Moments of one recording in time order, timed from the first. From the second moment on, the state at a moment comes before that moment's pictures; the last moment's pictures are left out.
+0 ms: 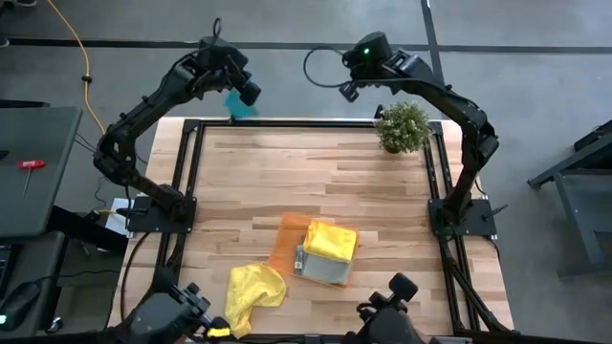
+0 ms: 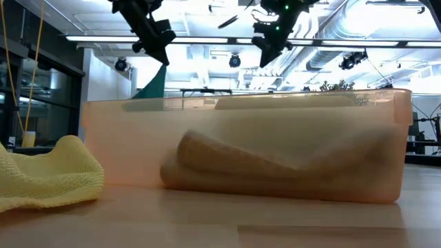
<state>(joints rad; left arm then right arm) 1.03 1.48 1.51 -0.65 -0.05 0.22 -0.73 1.78 1.93 -0.83 0.23 -0.22</state>
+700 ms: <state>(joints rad) 0.76 1.47 1.51 -0.55 -0.01 0.02 -0.71 1.73 1.82 -1.03 -0.38 -0.29</state>
